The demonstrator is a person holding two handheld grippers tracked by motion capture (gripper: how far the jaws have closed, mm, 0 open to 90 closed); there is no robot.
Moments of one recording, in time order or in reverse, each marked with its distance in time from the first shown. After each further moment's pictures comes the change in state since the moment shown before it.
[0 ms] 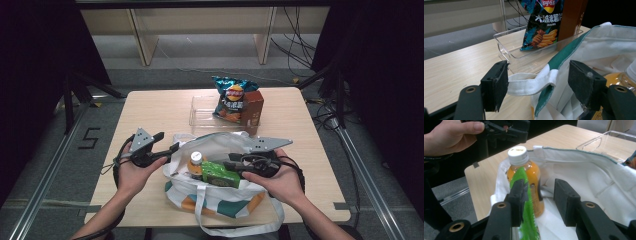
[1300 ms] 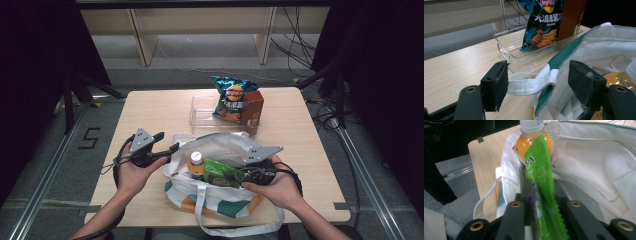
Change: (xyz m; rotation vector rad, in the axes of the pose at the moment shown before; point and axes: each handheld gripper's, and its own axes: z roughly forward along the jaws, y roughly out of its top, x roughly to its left) left arm -0.001 0.000 0.000 0.005 0.000 0.003; right arm 0.002 -0.017 0.009 0.121 0.031 -0.113
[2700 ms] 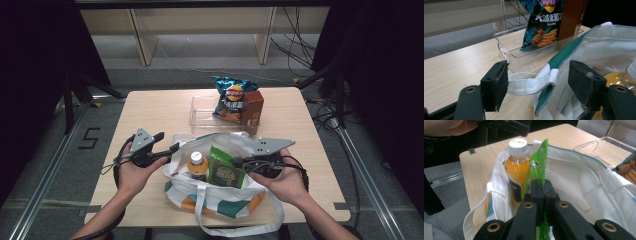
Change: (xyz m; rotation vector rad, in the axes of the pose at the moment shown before) left arm 0.000 -0.001 0.000 -0.001 0.002 -0.004; right arm -0.005 0.018 -0.024 -0.075 -0.072 -0.036
